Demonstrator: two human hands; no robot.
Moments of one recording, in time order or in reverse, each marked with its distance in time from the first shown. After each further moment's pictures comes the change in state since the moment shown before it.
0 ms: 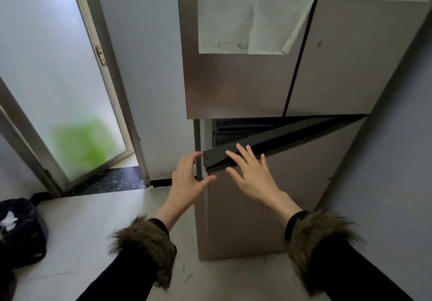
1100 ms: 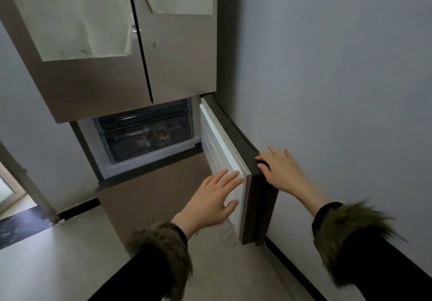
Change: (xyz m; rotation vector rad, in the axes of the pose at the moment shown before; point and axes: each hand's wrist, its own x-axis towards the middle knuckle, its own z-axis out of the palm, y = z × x) left_hand -0.214 0.249 0.150 0.308 -0.626 0.823; right_hand -0.357 0.157 -0.163 -0.261 0.116 0.501
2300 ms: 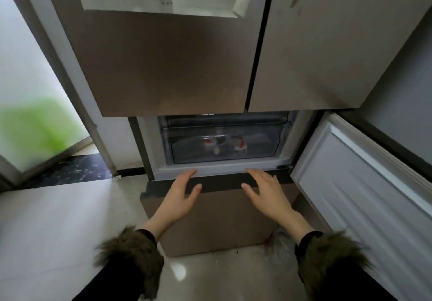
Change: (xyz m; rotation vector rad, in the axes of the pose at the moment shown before) left_hand 0.010 -0.377 0.026 -0.471 0.330 -0.899; right_hand 0.323 -0.174 0.206 0.323 -0.229 -0.291
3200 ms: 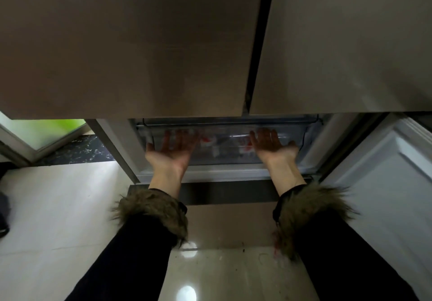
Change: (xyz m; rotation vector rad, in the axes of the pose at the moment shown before) left_hand 0.177 0.009 0.027 -2.188 0.567 -0.469; right_hand 0.200 0.046 0.002 2.441 0.333 0.810
